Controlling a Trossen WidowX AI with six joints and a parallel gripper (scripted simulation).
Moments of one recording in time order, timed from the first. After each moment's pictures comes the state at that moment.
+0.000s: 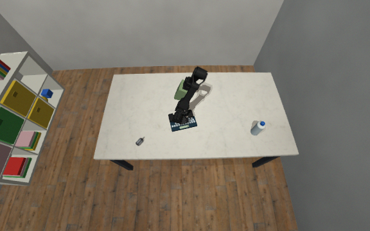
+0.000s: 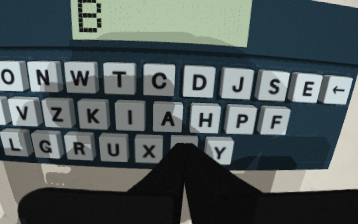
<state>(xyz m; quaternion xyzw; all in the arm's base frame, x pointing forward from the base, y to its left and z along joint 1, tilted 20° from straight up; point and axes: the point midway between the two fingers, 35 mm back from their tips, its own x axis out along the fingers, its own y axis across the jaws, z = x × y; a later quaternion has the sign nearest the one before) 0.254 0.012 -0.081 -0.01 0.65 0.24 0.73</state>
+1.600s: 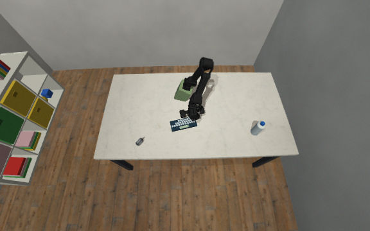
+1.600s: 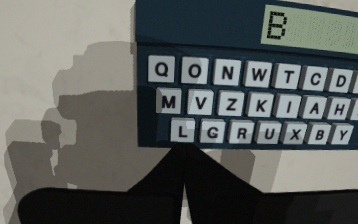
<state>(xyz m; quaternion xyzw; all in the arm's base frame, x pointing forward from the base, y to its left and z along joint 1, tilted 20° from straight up) 0.219 0.084 -0.035 -0.01 0.65 0.24 0.72</state>
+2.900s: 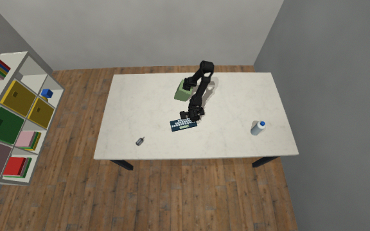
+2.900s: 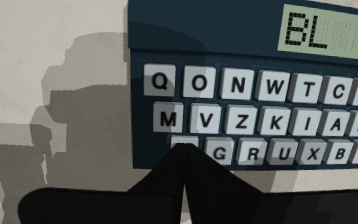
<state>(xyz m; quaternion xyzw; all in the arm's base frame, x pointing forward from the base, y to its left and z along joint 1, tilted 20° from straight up) 0.222 0.092 -0.054 -0.01 0.65 0.24 0.73</state>
